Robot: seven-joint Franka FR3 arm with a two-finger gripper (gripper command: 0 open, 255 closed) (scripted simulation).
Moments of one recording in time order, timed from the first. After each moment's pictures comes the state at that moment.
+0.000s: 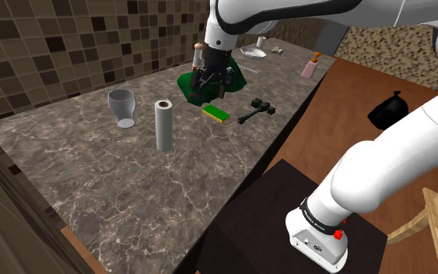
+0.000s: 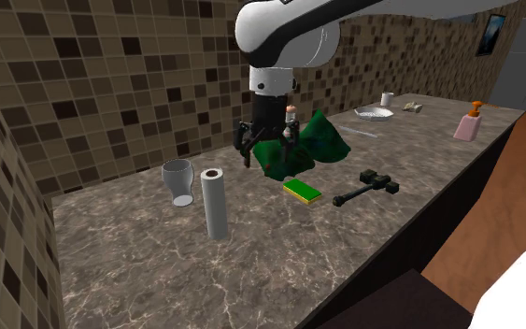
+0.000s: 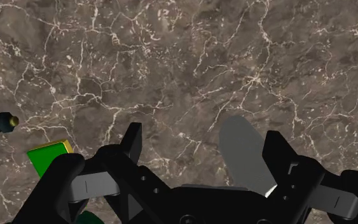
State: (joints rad) arm 0.05 -0.21 0.17 -2.12 0.13 1.87 0.31
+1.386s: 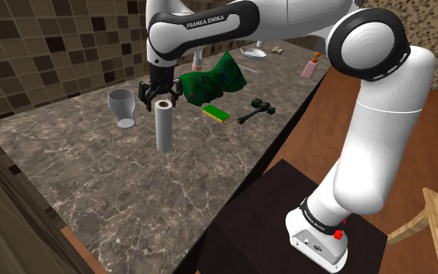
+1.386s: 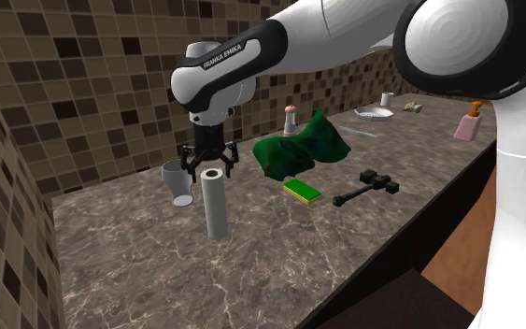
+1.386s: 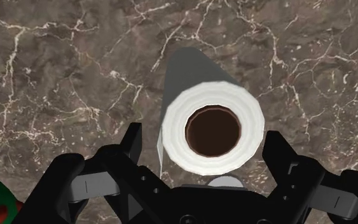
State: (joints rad) arm 0.13 0.33 0.24 -1.68 -0.01 1.99 0.46
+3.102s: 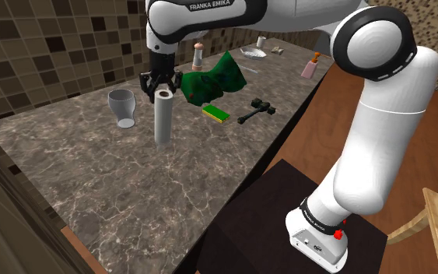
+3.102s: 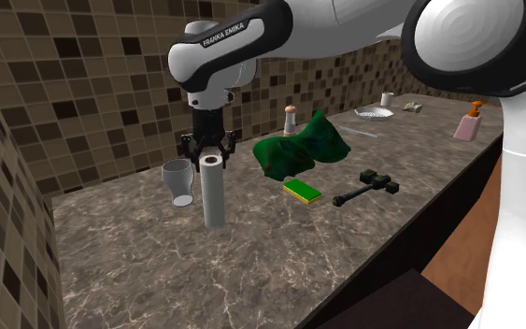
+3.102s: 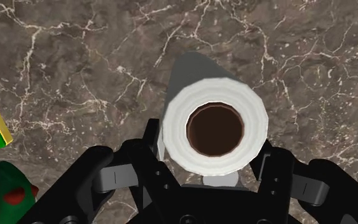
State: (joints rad) arm 0.13 0.30 0.24 -1.62 -0.01 1.90 0.45
